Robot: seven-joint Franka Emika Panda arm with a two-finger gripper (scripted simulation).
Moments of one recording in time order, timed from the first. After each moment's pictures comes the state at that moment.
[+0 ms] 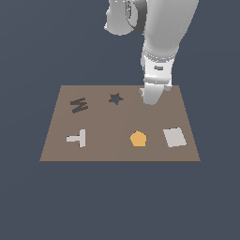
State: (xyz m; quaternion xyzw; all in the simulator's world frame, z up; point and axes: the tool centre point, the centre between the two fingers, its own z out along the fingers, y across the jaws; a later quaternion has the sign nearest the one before) arm -0.105 0.104 0.050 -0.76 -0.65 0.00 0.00
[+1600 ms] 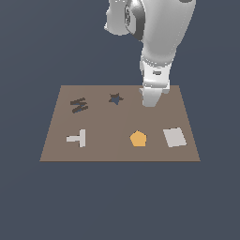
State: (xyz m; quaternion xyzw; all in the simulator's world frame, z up) arm -0.106 0.103 0.034 -0.75 -0.66 0.00 0.00
